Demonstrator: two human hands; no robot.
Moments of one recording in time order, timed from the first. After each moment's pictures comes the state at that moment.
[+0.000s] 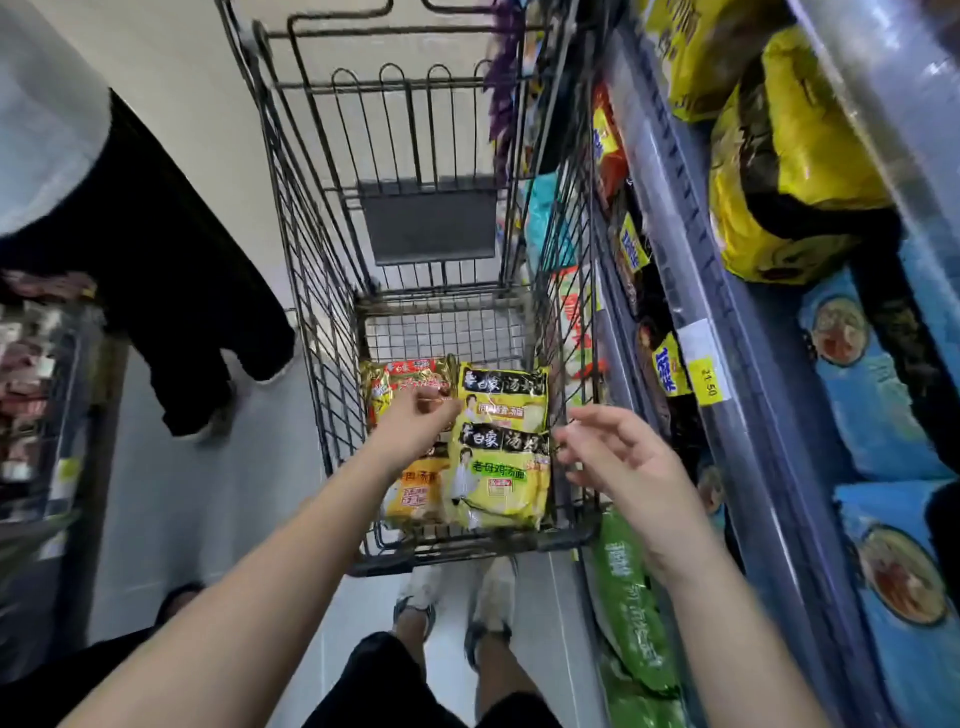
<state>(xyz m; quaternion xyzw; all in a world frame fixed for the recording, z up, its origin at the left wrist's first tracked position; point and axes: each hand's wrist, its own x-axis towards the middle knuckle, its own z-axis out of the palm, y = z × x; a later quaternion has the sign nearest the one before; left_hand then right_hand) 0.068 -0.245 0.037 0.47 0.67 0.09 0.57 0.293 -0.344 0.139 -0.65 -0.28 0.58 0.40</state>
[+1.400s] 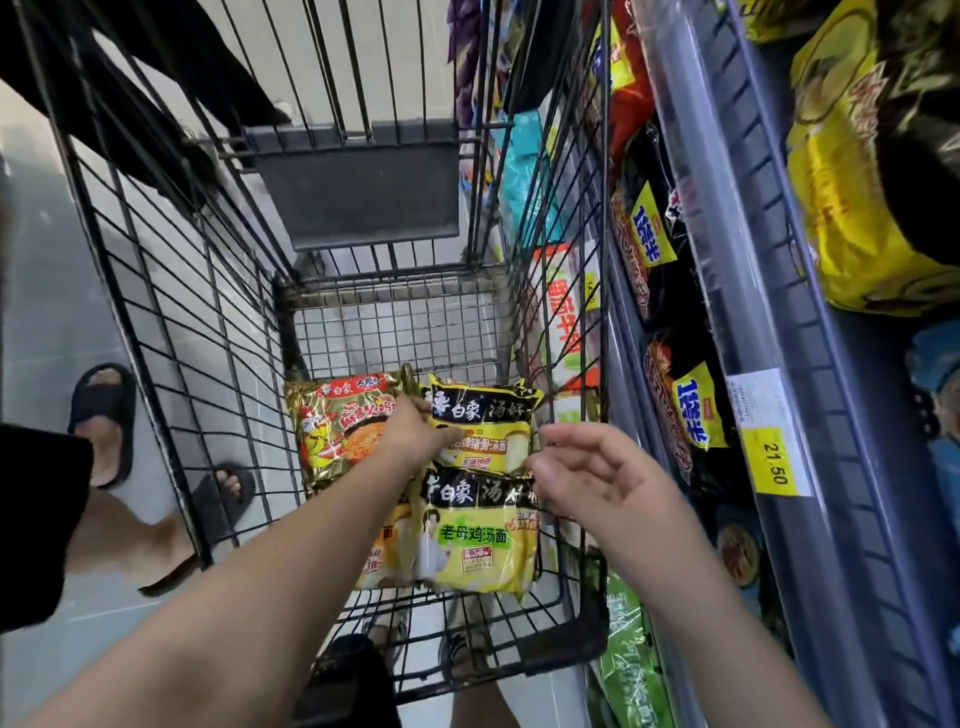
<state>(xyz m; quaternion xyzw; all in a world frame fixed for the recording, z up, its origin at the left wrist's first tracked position) 0.129 -0.160 -0.118 0.37 0.70 0.00 0.61 0.309 -0.259 0.069 -0.69 -0.28 0.59 0.31</state>
